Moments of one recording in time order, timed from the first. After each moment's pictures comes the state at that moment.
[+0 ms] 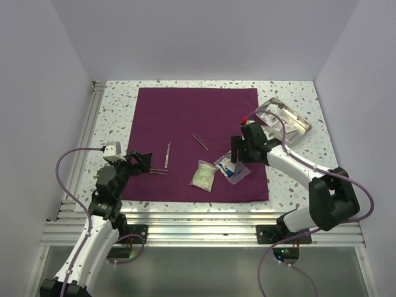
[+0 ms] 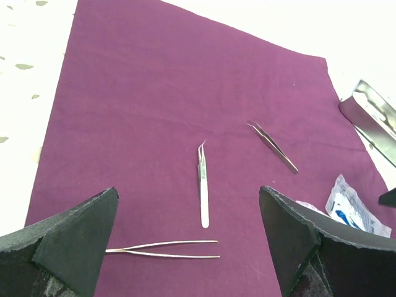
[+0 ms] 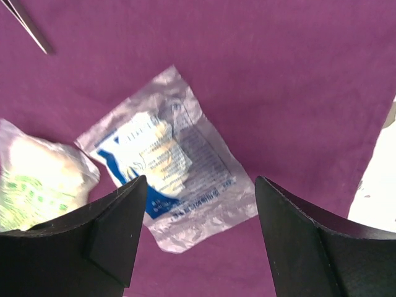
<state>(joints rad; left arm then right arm) -0.16 0.44 0.17 0.11 0.04 -0.43 0.45 1.43 0.88 -0.42 0.10 0.40</state>
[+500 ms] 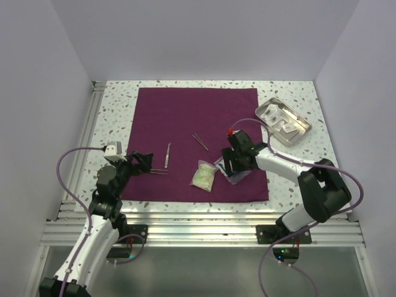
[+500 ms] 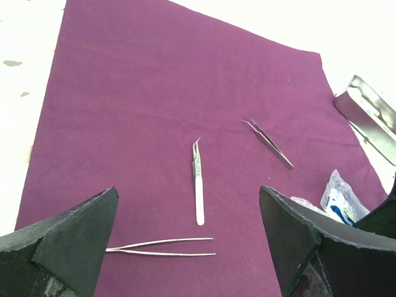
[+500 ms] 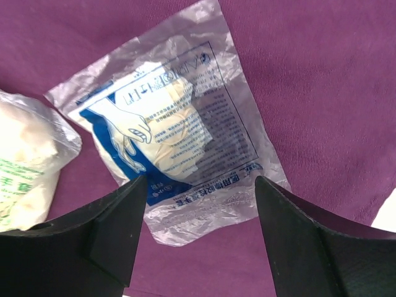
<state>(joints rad) -0.16 0.45 0.17 0.12 0.06 -0.44 0.58 1.52 0.86 -0.45 0.15 0.35</state>
